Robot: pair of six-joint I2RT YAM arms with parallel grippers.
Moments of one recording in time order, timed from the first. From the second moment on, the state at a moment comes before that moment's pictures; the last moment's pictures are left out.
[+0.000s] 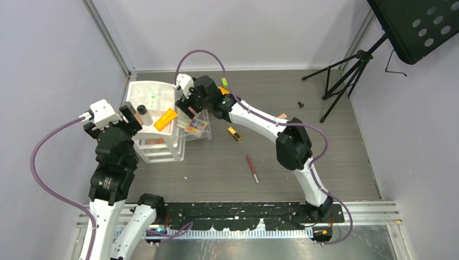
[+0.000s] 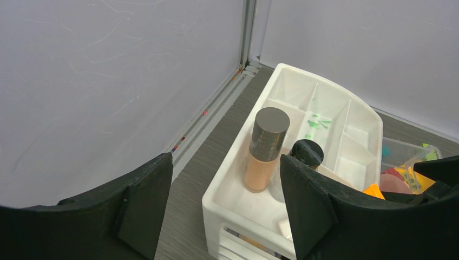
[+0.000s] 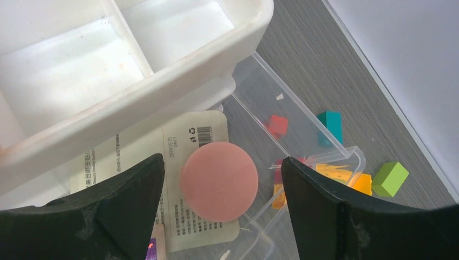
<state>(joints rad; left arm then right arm) -0.21 0.58 0.99 -0.46 -0.72 -0.10 0.89 2.21 2.02 -0.22 -0.06 -0.26</state>
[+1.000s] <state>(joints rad) -0.21 0.58 0.99 -0.46 -0.72 -0.10 0.74 1.67 1.64 -0.41 0.26 0.08</state>
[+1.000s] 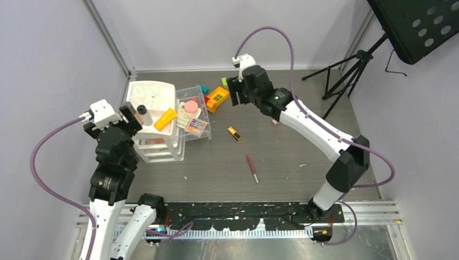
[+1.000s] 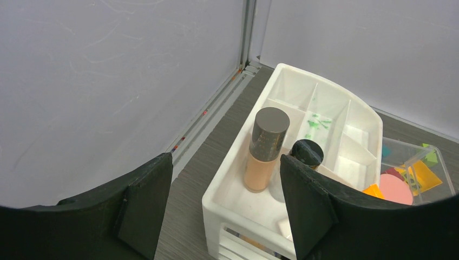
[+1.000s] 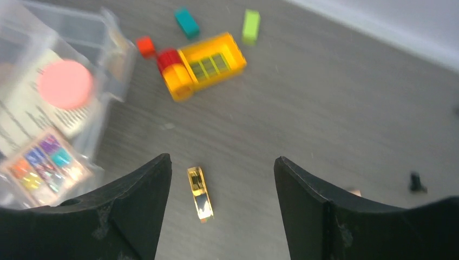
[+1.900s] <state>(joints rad) -0.21 0.58 0.99 -0.46 -0.72 -0.10 0.69 1.98 1.51 -0.61 -0.02 0.12</state>
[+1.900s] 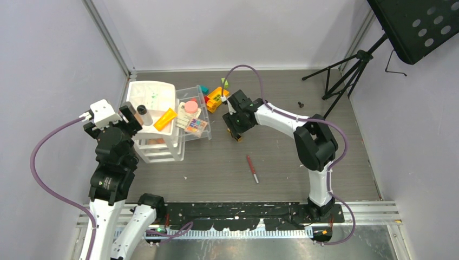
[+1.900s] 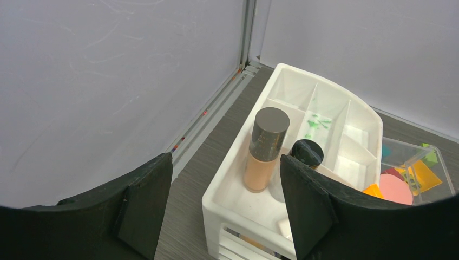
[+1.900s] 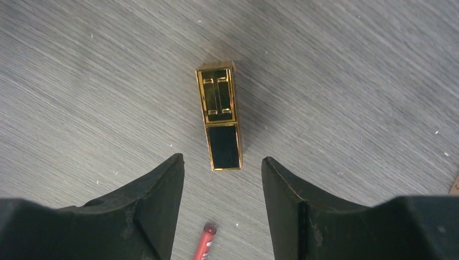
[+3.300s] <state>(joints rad) -0.21 0.68 1.11 -0.52 -0.57 -0.10 0.73 1.80 1.26 -0.40 0.12 0.13</state>
